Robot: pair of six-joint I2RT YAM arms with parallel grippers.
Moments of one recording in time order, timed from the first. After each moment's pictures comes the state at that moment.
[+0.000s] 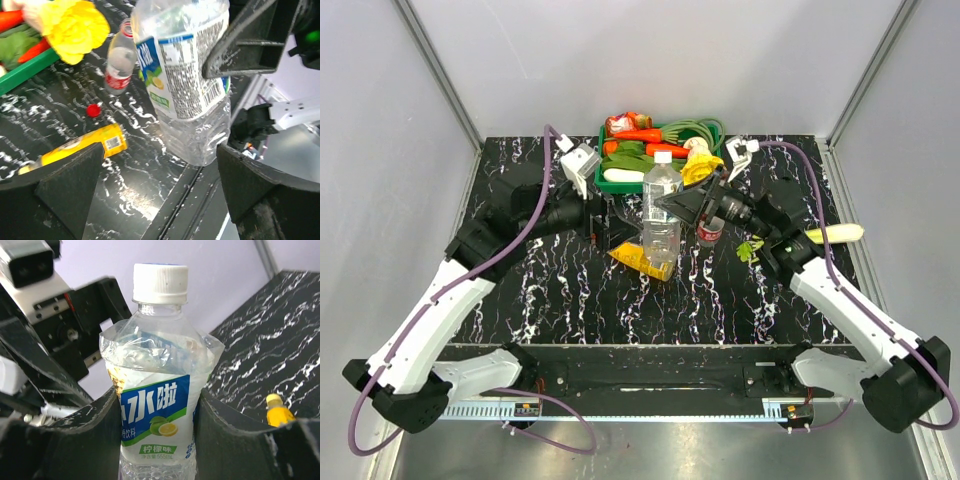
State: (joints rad) left arm -0.61 1.07 1.39 -0.65 0.39 -0.20; right arm 0.54 1.14 0.99 0.32 -0.60 0.73
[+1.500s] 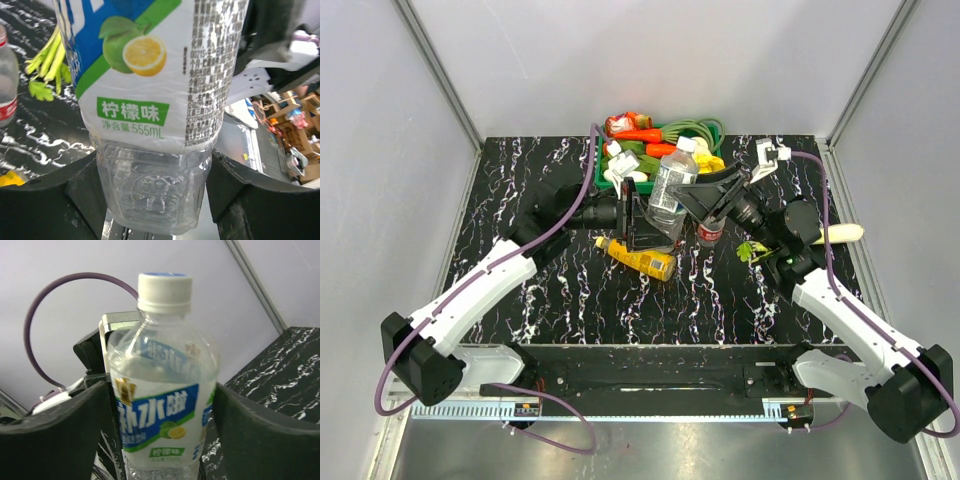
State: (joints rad) left arm -0.65 1.24 1.18 -0.05 0.86 -0.53; right arm 0.54 1.06 0.85 0.68 -0.41 0.93
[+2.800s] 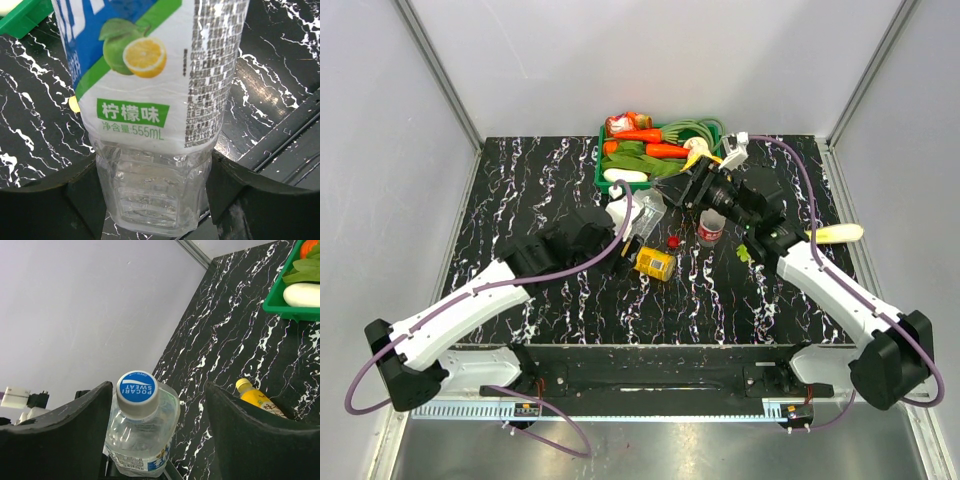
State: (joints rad) left arm -0.90 1.14 1.19 -0.72 -0.14 -0.11; right arm 0.54 1.24 1.03 0.22 -0.30 0.85
